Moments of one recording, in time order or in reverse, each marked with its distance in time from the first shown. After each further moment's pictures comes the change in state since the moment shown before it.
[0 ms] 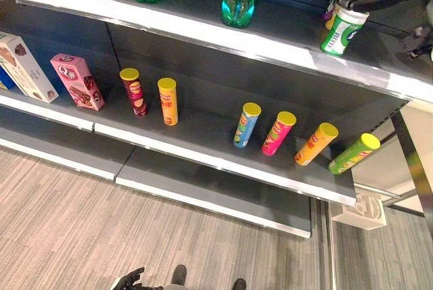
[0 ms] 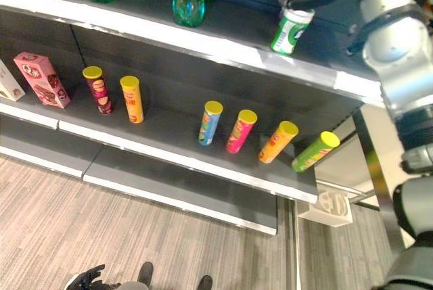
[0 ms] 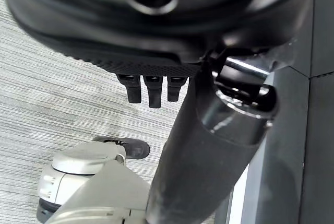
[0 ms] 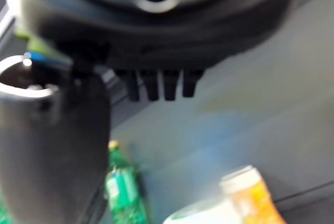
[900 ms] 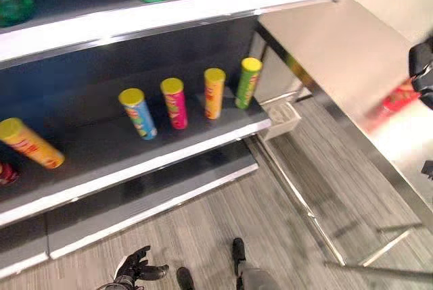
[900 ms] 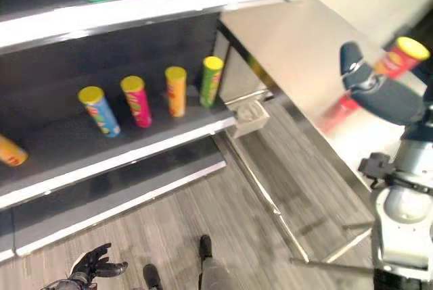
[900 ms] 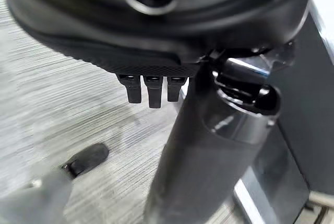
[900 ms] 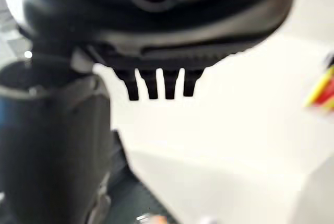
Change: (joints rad) left arm -0.033 -0.001 0.044 -0.133 0.043 0.008 -0.005; right arm 1.210 0.454 -1.020 -0.851 -0.066 -0.130 -0.156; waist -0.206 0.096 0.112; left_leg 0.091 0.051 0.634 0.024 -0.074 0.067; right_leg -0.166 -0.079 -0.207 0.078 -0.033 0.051
